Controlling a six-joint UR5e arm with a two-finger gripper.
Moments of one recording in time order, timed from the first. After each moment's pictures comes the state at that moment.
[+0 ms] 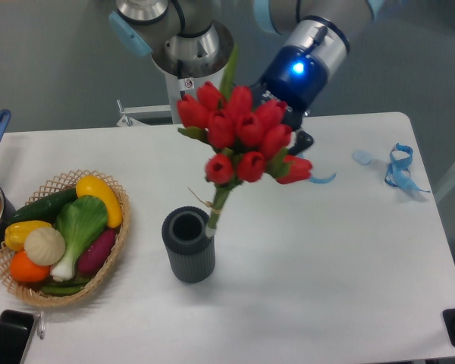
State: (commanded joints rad) arm 2.80 -1.79 -1.61 -0.75 0.33 0.82
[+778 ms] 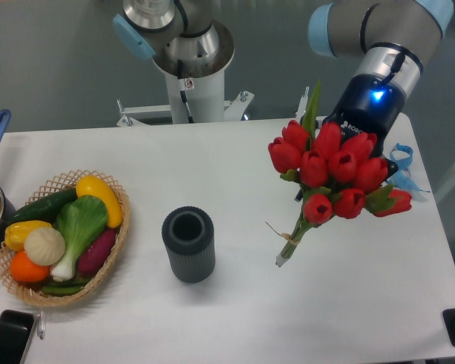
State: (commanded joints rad) arm 2.82 -1.86 -1.55 -0.75 0.39 0.85
